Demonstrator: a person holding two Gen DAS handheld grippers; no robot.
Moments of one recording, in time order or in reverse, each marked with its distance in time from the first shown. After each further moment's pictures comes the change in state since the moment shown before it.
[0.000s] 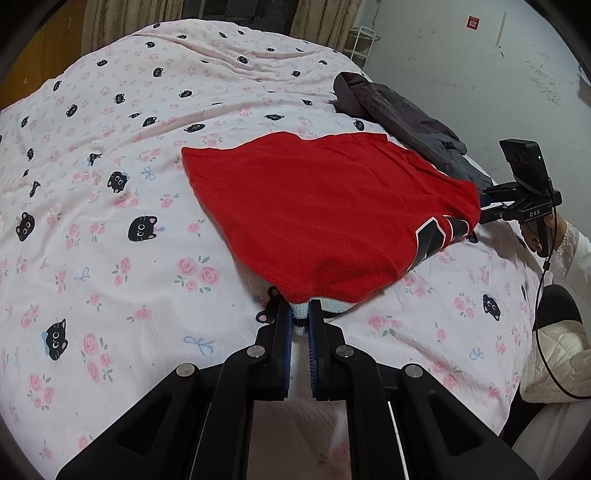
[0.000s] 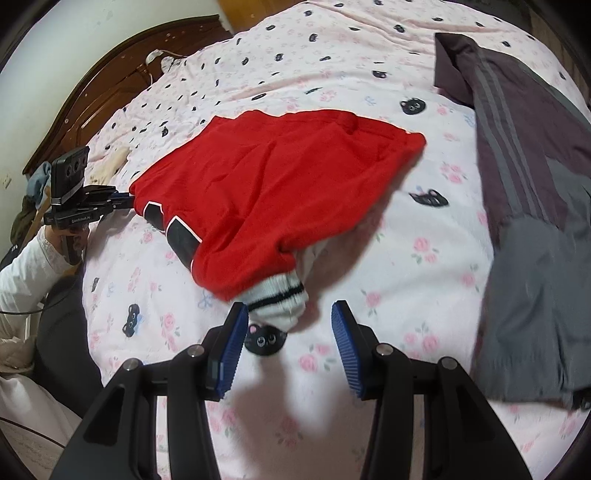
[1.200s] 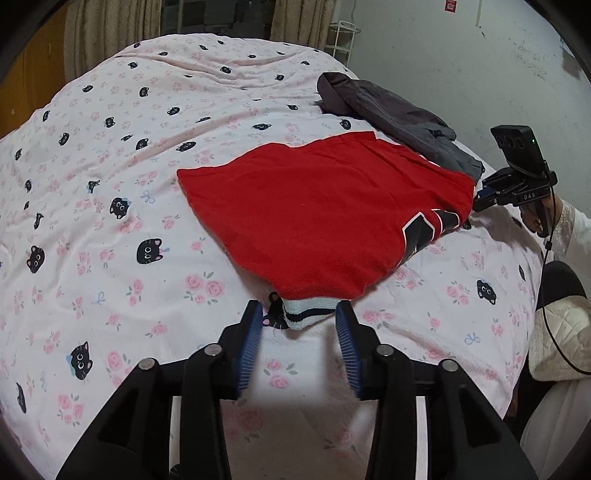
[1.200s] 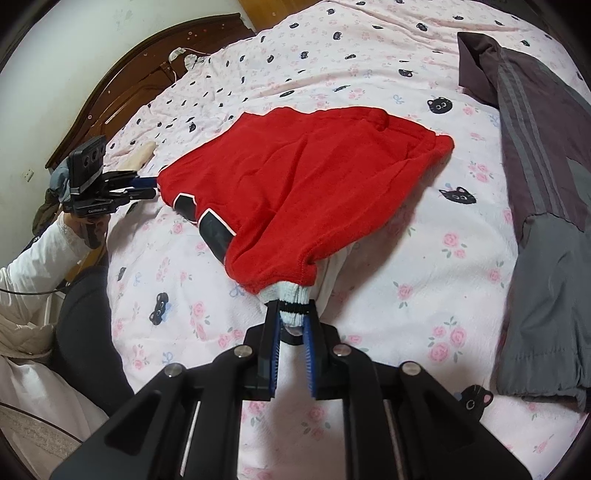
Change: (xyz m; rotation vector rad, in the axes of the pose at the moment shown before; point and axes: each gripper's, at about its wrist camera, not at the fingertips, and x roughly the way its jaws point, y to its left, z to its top) left arm -0.012 -0.006 0.008 0.107 0.007 0.014; right arm -0.004 0.008 -0.009 -0.022 0.005 0.091
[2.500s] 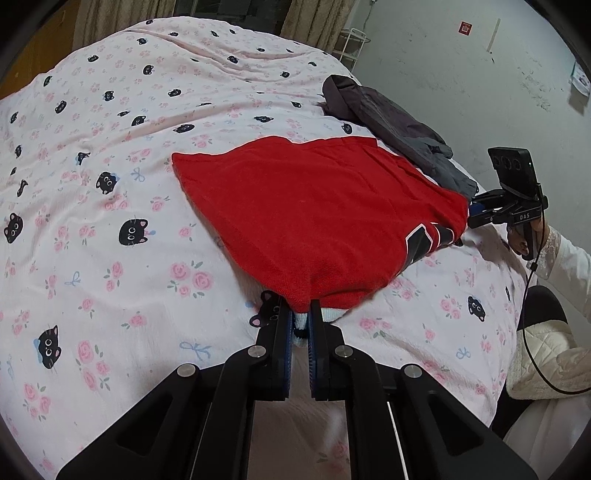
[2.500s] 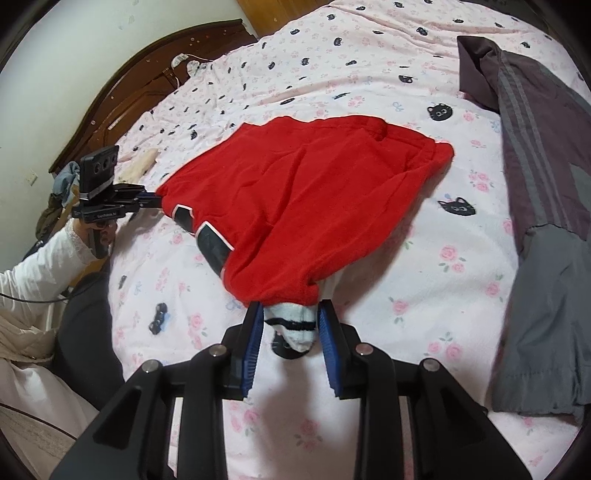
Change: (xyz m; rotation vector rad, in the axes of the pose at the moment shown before) left arm 0.009 0.014 -0.006 -0.112 -0.012 -0.097; right arm 0.001 -0.009 0.009 0.003 -0.019 0.043
